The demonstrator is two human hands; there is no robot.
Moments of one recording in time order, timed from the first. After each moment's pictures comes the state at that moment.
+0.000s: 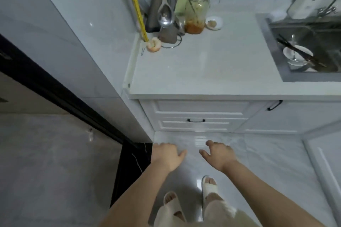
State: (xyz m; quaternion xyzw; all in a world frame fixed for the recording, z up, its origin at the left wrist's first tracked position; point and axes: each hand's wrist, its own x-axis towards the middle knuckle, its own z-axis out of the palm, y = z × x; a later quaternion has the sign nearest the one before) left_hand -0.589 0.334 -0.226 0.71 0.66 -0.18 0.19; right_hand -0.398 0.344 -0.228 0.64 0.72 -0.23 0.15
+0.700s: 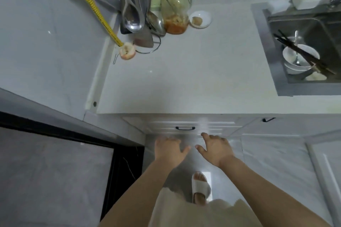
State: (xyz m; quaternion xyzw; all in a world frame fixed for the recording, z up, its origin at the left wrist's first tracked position) left_hand -0.486 0.455 -0.259 0.69 0.67 -0.16 0.22; right_hand -0.312 0.470 -0.254 0.62 0.73 -0.25 0.15
